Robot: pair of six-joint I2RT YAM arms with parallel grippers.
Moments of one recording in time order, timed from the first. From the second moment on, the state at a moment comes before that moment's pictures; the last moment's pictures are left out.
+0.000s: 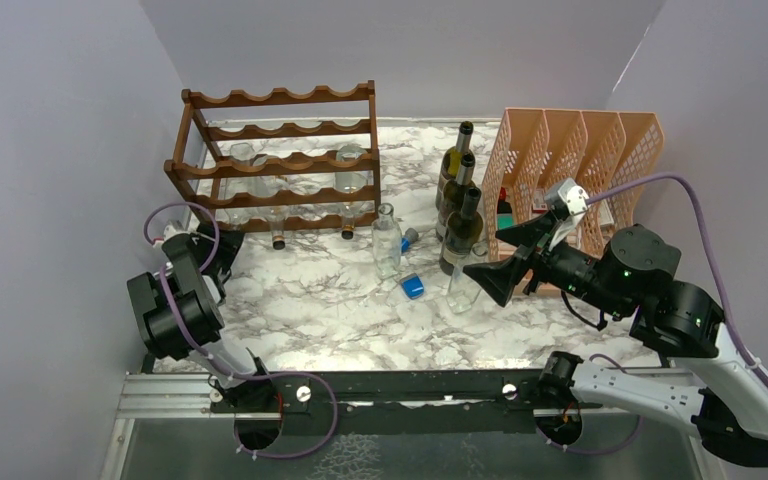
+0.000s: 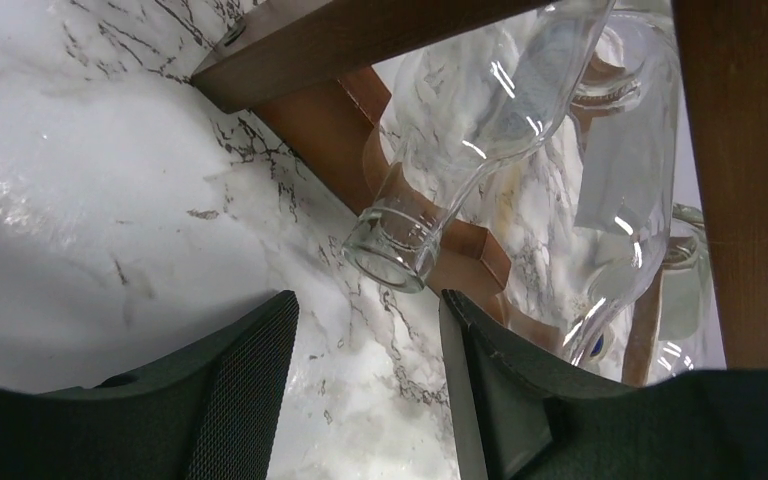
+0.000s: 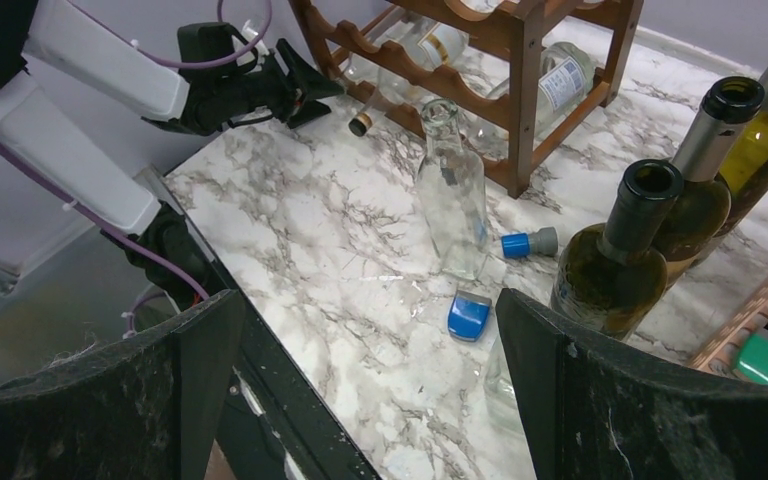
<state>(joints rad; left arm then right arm) 0.52 1.59 0.42 0.68 0.40 -0.77 0.99 0.72 1.23 -0.67 0.09 0.21</state>
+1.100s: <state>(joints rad) 0.54 1.83 0.46 1.04 0.55 -0.88 0.99 0.68 1.23 -0.66 0.09 0.21</state>
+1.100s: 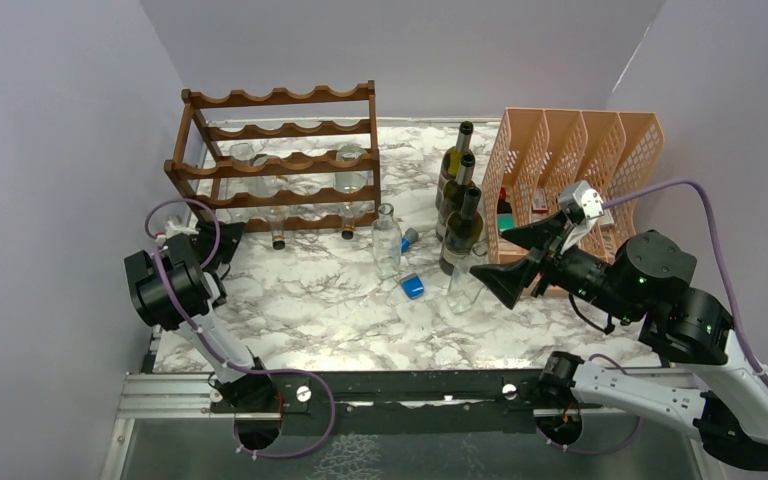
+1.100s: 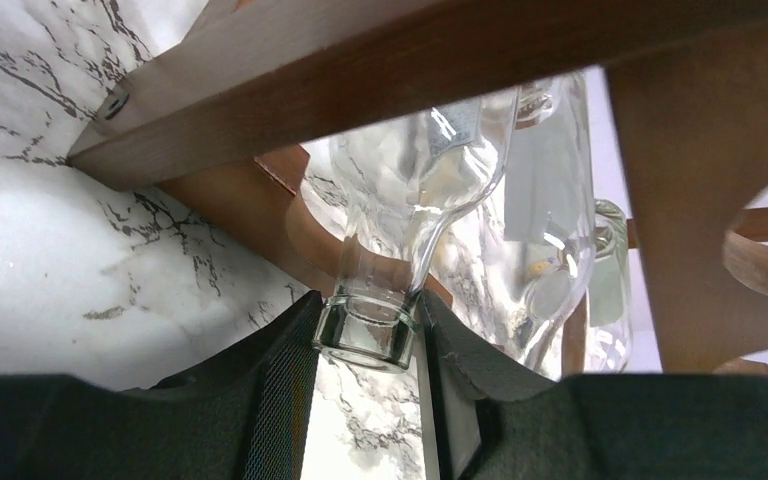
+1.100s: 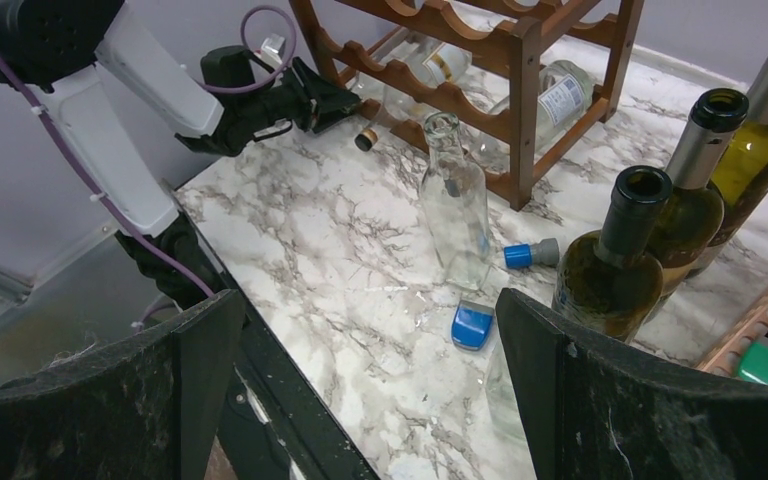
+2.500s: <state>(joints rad) 0.55 0.89 0.42 0.01 0.29 -0.81 0.99 0.81 1.25 -0.67 0.06 0.16</state>
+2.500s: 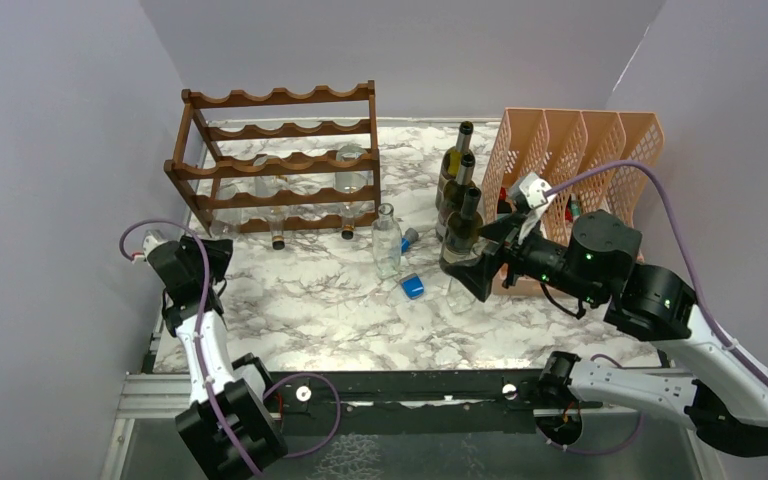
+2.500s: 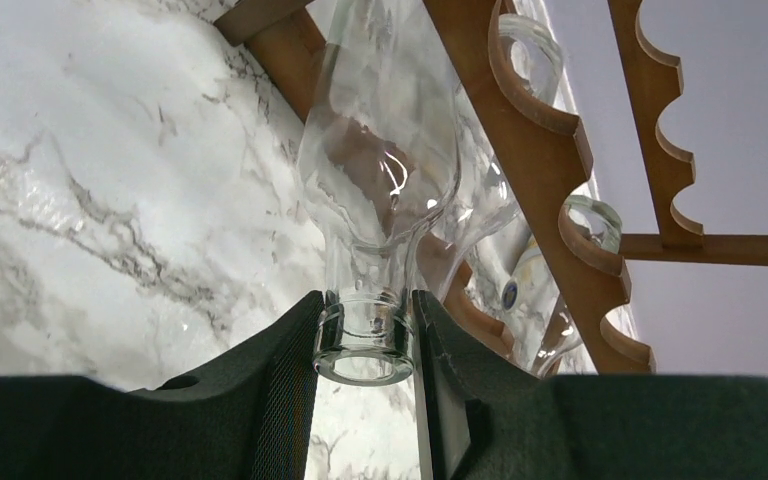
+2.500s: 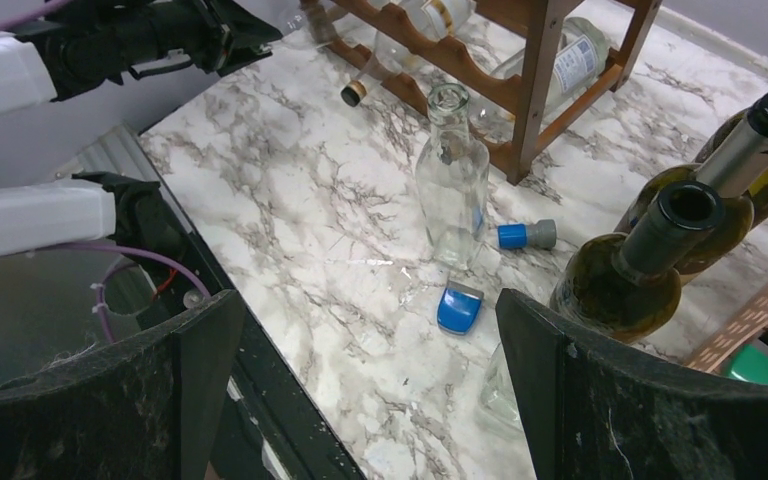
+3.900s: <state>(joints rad) 0.36 0.67 0.83 -0.62 0.00 -0.45 0.99 1.10 1.38 -0.59 -0.18 0.03</state>
